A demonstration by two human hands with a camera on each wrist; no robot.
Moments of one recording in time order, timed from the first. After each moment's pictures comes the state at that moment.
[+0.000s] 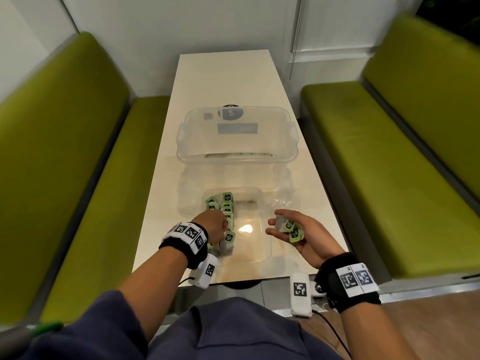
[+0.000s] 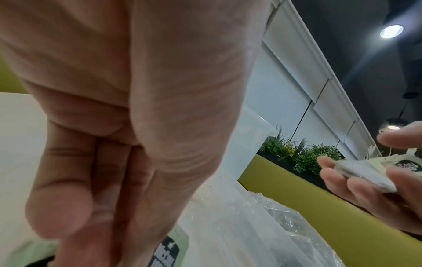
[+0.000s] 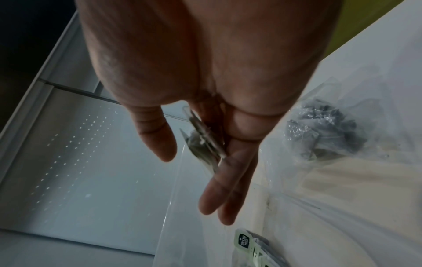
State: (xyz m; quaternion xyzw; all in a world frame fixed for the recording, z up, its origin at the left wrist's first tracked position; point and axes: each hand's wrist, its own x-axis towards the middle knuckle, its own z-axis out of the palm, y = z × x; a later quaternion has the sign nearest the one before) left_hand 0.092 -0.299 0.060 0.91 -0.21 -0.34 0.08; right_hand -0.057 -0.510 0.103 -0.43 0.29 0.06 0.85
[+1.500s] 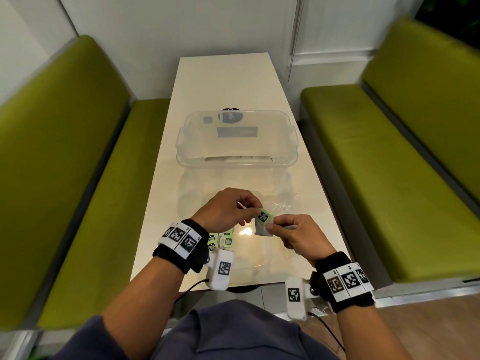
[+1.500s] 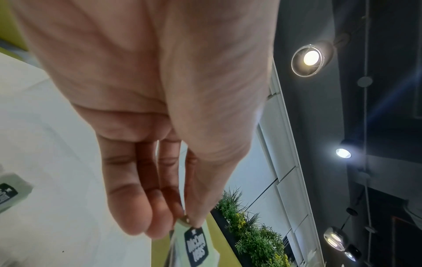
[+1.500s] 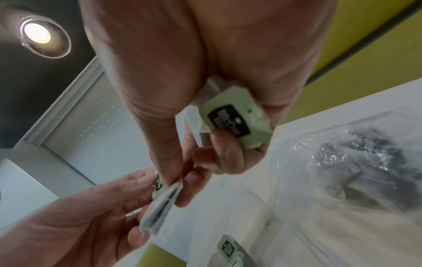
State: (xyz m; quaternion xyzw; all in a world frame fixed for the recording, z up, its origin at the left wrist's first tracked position) left_hand 0.075 -0.325 0.133 0.81 -0.27 -0.28 0.44; right_hand -0.047 -0.504 0.103 -0.72 0.20 0.05 0.66
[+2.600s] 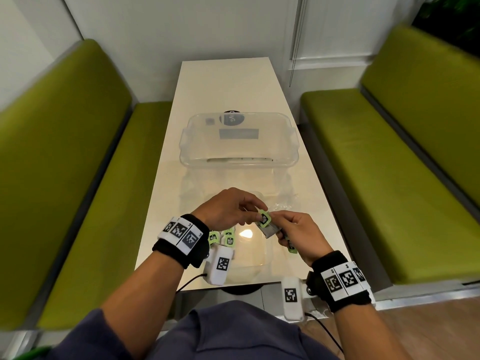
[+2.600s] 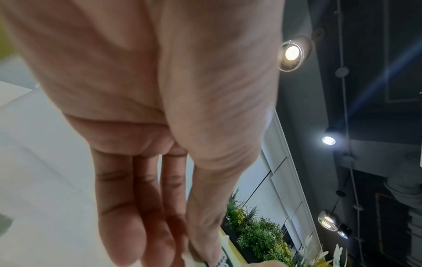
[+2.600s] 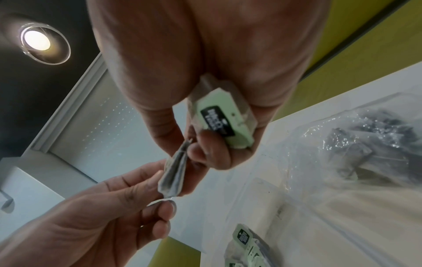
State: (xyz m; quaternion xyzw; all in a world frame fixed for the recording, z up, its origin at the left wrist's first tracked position) left_hand 0.076 -0.318 0.143 0.80 -0.32 -0.31 0.40; right_hand -0.046 -0.489 0.109 -0.68 0.23 0.03 0.70
